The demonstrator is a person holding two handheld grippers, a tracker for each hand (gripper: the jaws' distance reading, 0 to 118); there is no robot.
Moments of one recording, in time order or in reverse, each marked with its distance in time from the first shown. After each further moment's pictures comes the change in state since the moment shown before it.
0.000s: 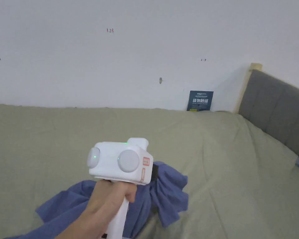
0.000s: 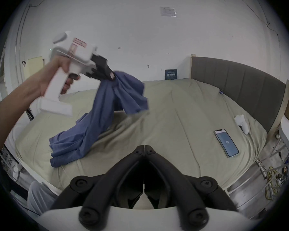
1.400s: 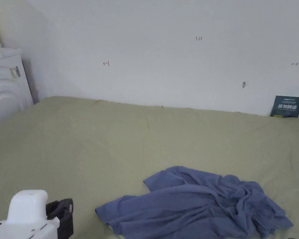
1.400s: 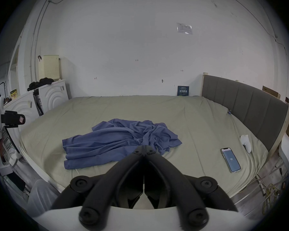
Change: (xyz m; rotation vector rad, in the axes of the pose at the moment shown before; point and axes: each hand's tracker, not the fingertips) left arm -0.148 -0.294 0.373 0.495 0.534 0.195; right arm -0.057 0.015 0.042 0.141 0.086 0.120
